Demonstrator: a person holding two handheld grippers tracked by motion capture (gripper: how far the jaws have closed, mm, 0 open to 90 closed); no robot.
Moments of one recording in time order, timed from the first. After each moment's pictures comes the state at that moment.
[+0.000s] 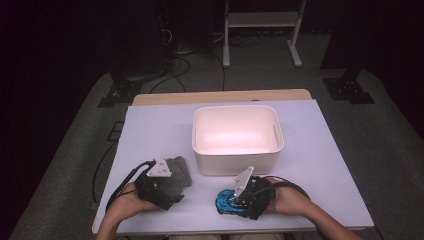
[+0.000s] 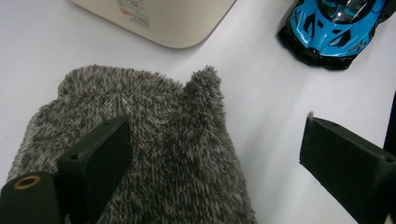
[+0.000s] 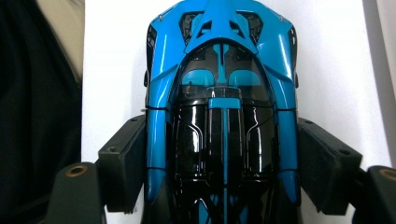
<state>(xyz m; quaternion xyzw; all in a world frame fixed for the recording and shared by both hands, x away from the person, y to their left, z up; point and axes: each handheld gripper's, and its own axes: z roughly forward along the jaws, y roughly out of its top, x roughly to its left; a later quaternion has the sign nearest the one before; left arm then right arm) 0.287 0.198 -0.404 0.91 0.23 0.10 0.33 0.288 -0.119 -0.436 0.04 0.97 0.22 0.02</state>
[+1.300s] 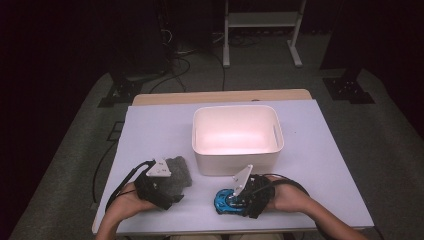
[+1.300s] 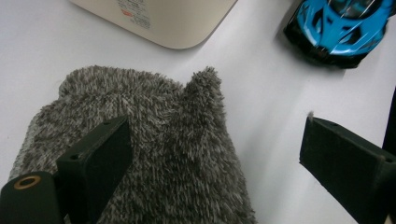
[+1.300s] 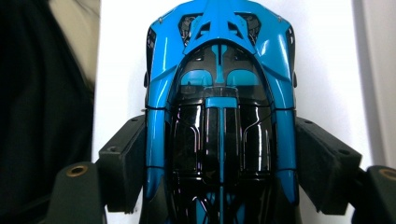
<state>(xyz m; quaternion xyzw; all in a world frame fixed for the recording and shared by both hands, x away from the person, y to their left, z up) 0.287 0.198 -0.403 0.91 0.23 0.10 0.33 0.289 -0.116 -0.424 0.02 0.97 0.23 0.02</state>
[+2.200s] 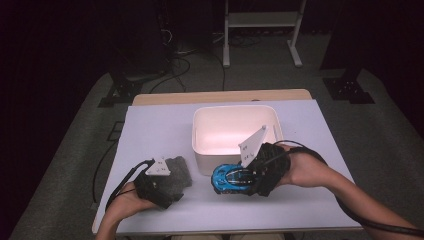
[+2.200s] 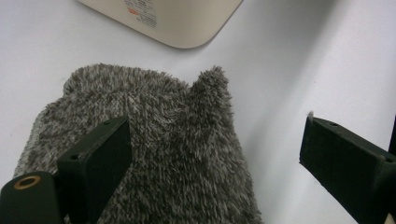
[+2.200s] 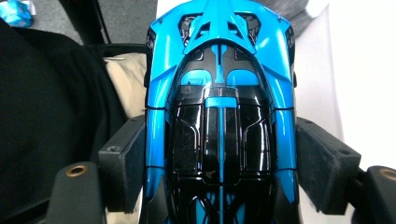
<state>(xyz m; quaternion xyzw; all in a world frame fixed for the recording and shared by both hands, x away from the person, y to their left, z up) 0.290 0.201 -0.405 0.91 0.24 0.09 0.33 0.289 -0.125 -0.285 -0.01 0.96 0.27 0.02</state>
